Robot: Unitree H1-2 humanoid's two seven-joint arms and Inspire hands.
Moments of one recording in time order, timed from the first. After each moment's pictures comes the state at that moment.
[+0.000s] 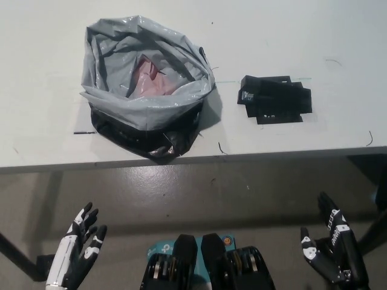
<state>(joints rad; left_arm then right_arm) 0.10 0.17 0.03 0.02 0.02 -0.14 -0.03 0.08 -0.07 0.02 0.07 -0.07 -0.26 0.01</state>
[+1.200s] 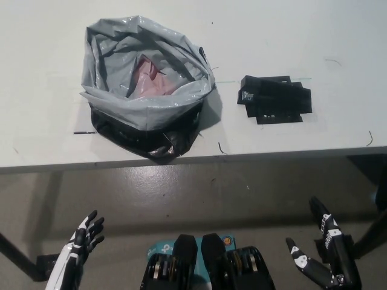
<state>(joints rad) 0.13 0.18 0.03 -0.03 -0.09 -0.07 -0.12 0.08 -0.07 0.05 0.13 -0.10 -0.34 0.01</state>
